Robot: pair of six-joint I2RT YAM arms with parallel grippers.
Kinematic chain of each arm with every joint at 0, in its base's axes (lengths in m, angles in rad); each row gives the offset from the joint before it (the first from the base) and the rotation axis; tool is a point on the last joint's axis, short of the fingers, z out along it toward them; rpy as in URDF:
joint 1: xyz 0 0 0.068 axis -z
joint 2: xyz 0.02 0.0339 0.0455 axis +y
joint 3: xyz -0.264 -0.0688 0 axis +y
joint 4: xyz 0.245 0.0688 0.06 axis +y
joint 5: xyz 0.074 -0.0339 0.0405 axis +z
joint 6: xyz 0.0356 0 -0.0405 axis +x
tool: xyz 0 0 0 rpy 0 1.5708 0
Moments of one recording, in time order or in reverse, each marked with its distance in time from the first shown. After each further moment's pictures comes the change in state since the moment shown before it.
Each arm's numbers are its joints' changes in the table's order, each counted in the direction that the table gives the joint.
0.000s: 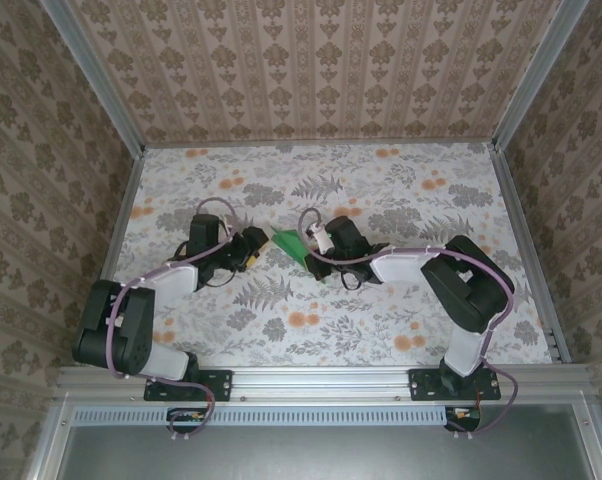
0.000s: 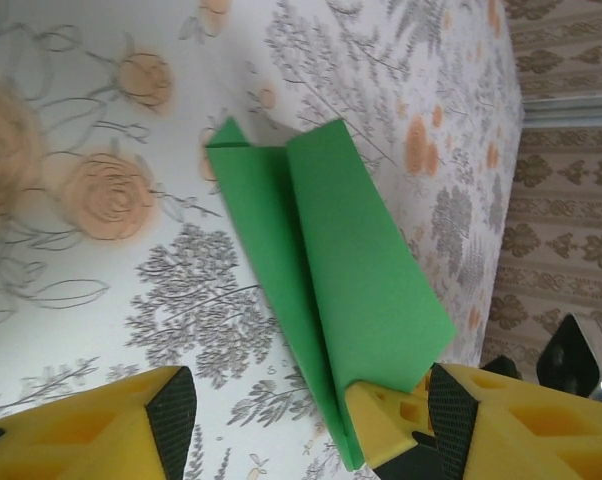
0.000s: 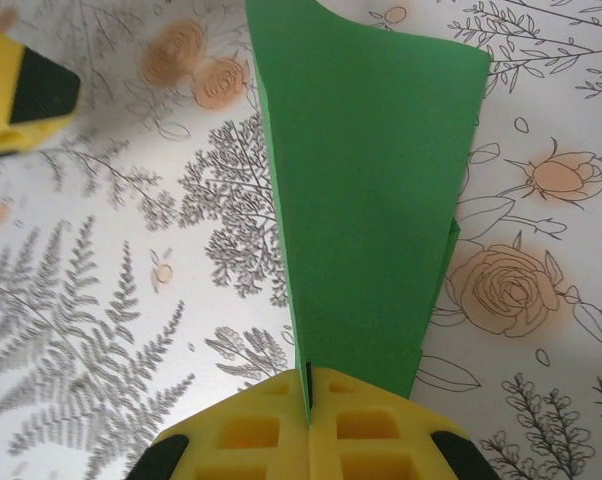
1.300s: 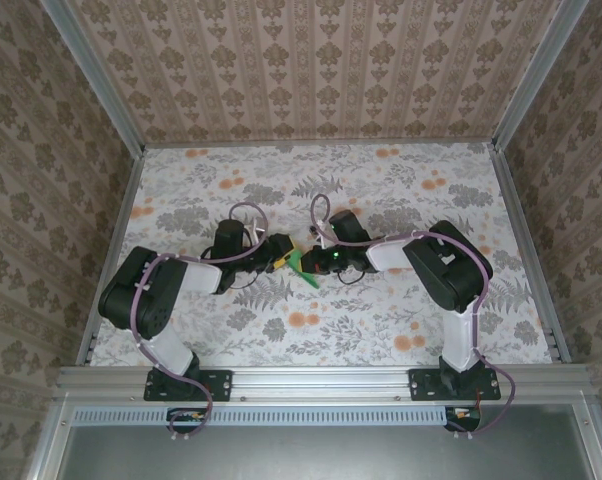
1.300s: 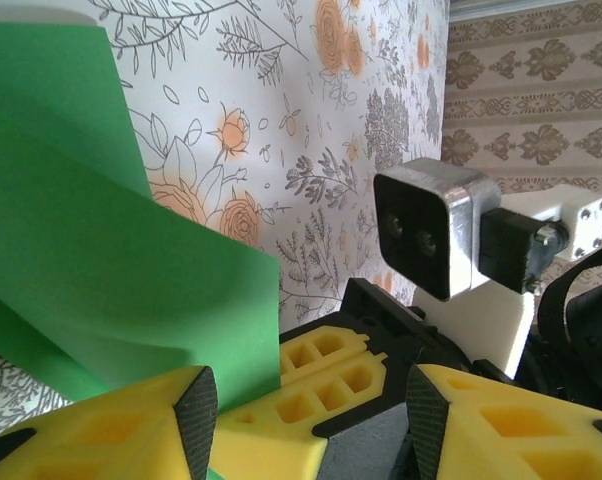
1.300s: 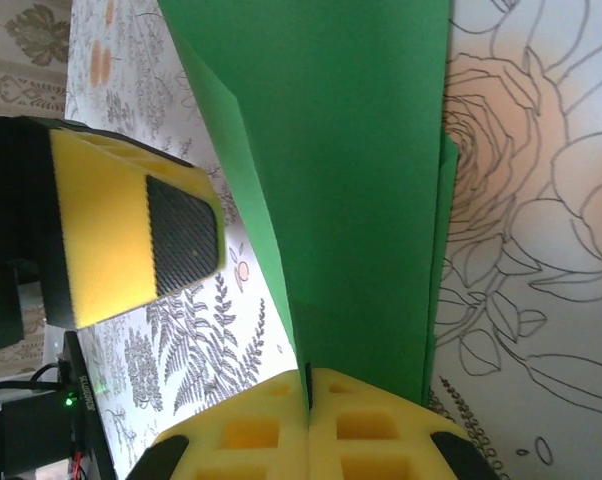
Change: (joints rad) left arm 0.143 0.253 0.017 -0.417 -0.117 -0.082; right arm 0.083 0.173 -0.077 -0.038 0.388 0.352
